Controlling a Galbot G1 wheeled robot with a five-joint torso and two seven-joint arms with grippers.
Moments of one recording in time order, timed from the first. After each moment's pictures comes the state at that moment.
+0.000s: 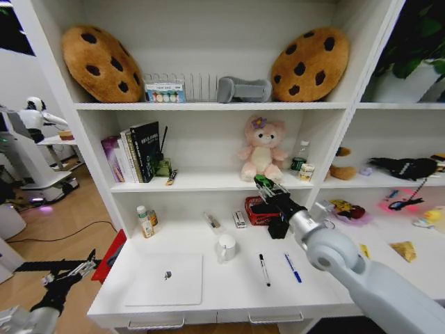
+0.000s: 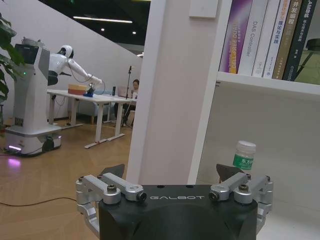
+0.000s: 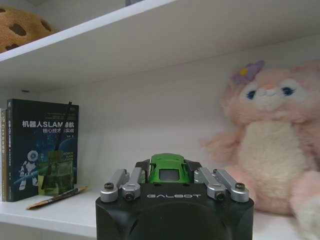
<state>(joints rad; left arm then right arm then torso) 1.91 -1.09 -1.05 -2.08 -0.86 -0.04 -0.10 -0.65 0.70 -0.01 2.09 1.05 -0.15 0.36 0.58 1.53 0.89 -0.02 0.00</state>
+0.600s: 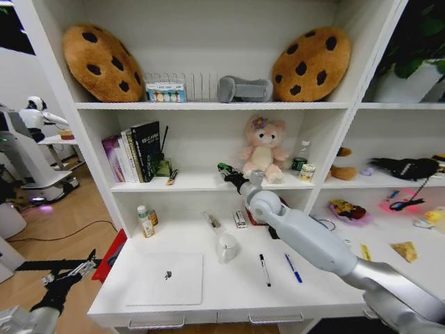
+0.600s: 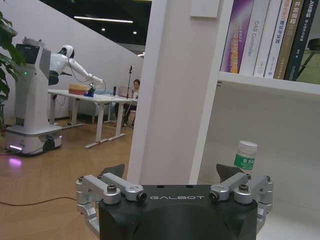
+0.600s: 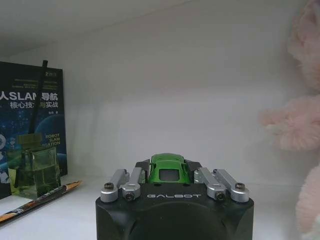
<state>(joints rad) 1.91 -1.09 -1.05 -2.08 -0.86 -0.04 -0.09 -0.18 1.01 -0.41 1.65 1.12 -0.20 0.45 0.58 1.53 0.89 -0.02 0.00</state>
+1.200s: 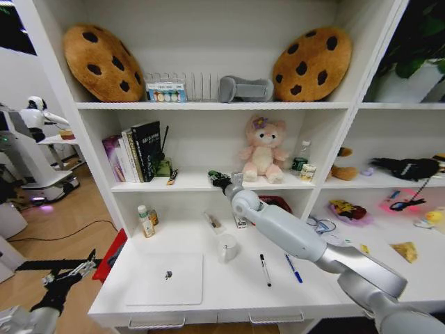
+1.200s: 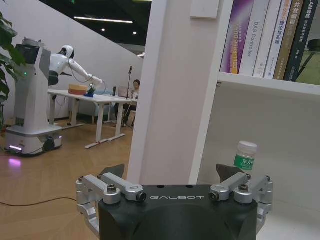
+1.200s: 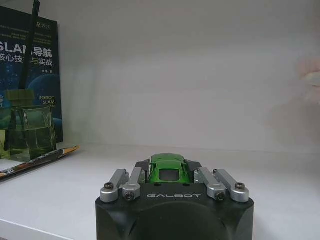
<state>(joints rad) 1.91 -1.09 -1.05 -2.08 -0.86 -0.04 -0.09 -0.17 1.08 -0.49 1.55 1.09 -0.22 0.48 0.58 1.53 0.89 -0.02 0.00</state>
